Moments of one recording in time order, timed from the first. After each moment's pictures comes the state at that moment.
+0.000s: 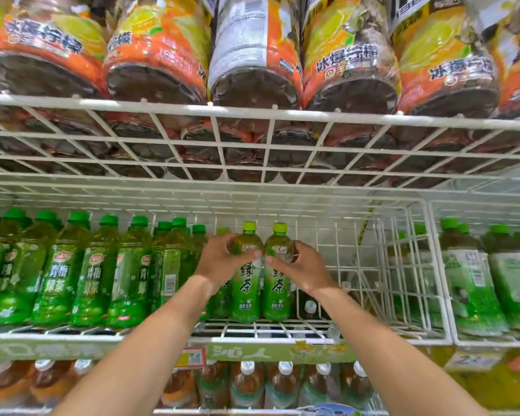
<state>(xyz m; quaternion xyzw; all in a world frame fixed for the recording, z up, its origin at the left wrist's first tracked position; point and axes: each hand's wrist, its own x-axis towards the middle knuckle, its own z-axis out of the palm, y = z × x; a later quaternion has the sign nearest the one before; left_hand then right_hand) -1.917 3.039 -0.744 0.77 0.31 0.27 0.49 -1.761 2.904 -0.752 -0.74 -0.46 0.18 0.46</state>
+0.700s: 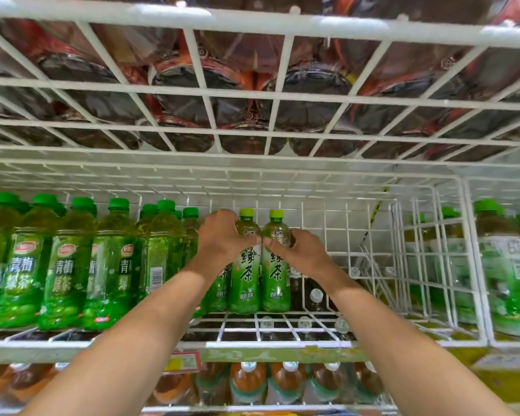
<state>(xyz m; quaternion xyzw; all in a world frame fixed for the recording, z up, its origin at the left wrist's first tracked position) -1.876 3.069 -0.747 0.86 0.43 0.18 0.22 -1.729 2.950 -0.788 -0.79 -0.45 0.17 0.37</state>
